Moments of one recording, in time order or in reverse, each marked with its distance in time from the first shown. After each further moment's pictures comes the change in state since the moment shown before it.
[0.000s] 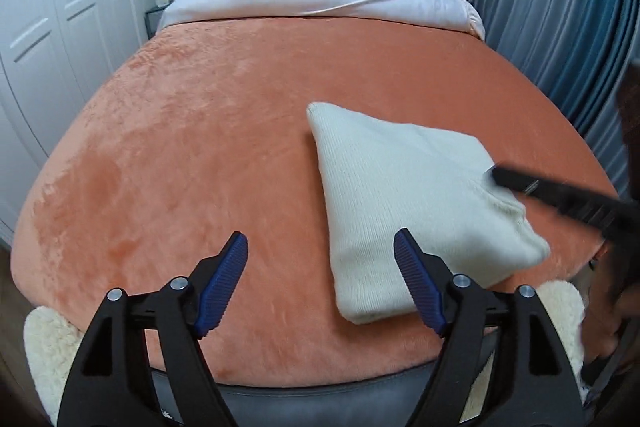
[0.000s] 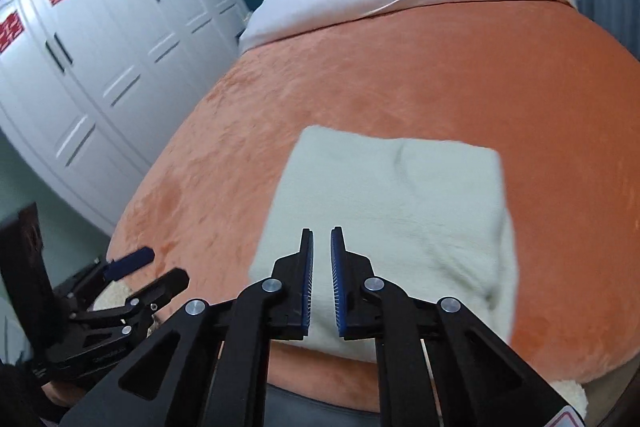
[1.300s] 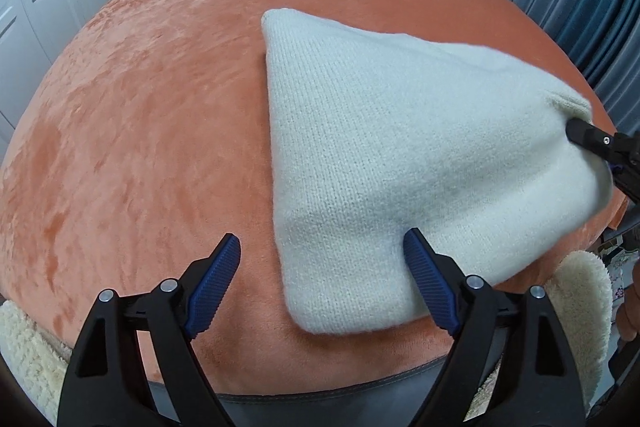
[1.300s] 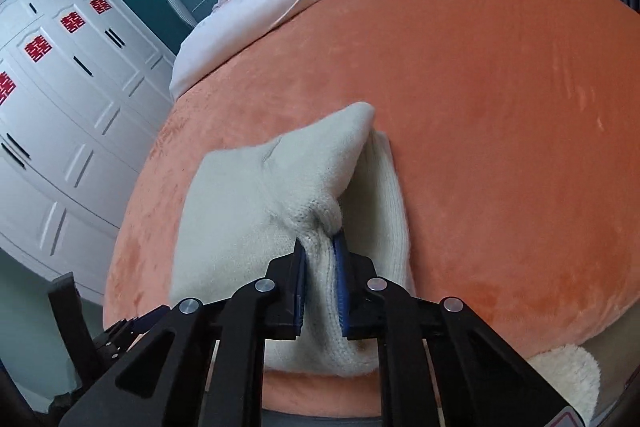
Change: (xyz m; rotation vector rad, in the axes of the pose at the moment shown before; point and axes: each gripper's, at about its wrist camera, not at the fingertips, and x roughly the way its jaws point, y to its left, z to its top) left arm 0.091 -0.044 -0.028 0.064 0.223 -0.004; right arm -0.029 -0.130 -0.032 0.340 -0.087 -0.088
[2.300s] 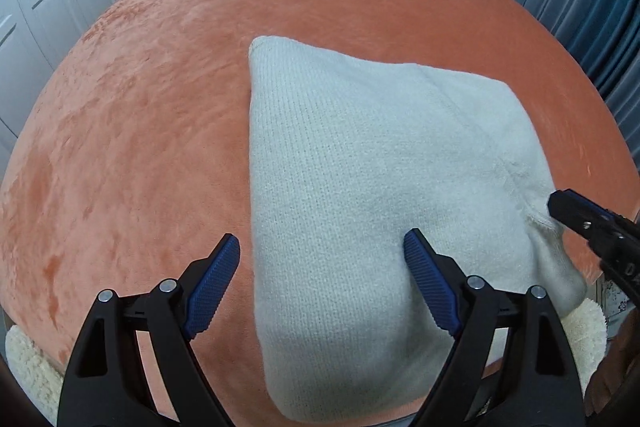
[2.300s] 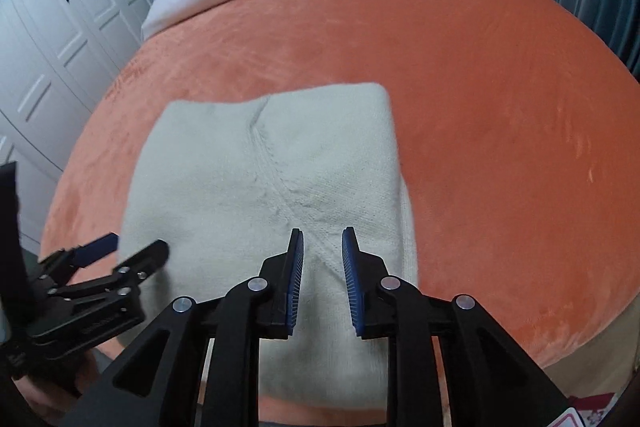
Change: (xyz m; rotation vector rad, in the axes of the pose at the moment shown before) left arm 0.019 -0.011 0.050 -0.026 -0.003 0.017; right arm 0.029 0.042 0.011 -0.162 0.075 -0.202
